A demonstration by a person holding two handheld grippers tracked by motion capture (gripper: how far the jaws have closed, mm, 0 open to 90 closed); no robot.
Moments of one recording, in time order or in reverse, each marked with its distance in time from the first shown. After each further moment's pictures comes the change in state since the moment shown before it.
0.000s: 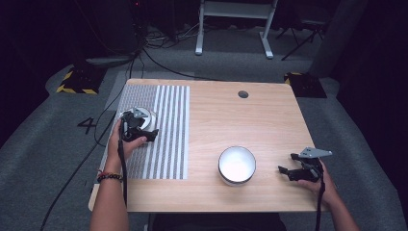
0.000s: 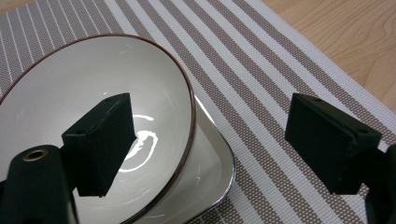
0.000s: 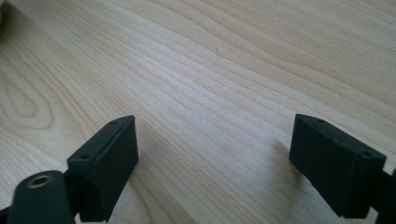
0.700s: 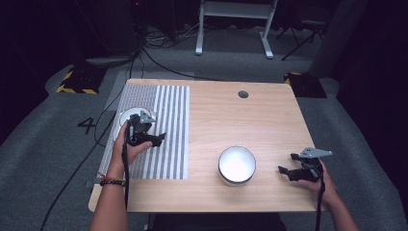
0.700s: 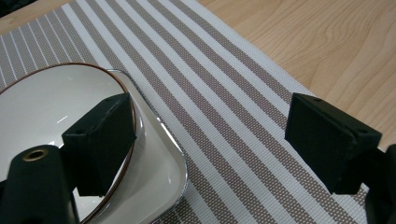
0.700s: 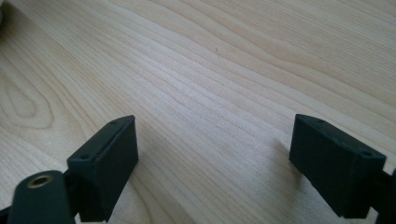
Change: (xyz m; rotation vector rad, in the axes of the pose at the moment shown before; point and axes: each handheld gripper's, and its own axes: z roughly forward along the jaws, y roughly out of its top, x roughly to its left) left arm -0.029 0.004 -0.012 -0.043 -0.036 0.081; right arm 0.000 0.000 0.000 0.000 0.000 0.000
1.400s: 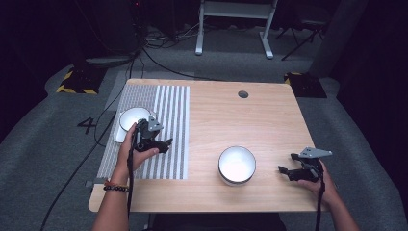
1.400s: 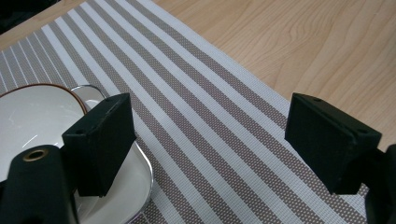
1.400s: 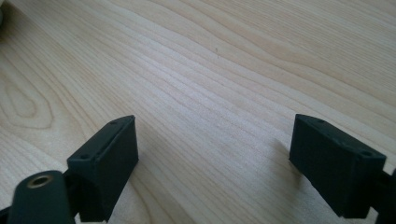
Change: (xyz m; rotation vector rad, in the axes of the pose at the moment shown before) left arm -0.031 0.002 -0.004 -0.024 -0.012 0.082; right arm 0.000 0.000 0.000 0.000 0.000 0.001
